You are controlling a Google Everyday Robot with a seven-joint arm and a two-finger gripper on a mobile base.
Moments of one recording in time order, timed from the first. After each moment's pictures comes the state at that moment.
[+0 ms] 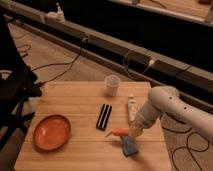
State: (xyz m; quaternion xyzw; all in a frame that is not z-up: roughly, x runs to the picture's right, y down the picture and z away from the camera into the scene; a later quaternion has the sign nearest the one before) arm 0.148 0.225 0.709 -0.43 -0.11 0.24 0.86
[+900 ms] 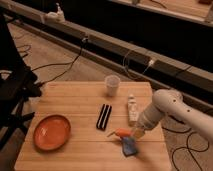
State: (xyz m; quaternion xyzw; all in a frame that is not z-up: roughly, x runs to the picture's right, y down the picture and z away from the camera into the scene) arm 0.165 0.234 0.729 -0.43 -0.11 0.28 0.85
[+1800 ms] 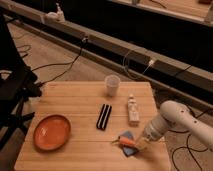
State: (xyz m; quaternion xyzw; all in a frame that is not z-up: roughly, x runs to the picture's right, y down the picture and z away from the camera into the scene) arm 0.181 0.292 0.738 -0.48 -0.12 0.32 0.80
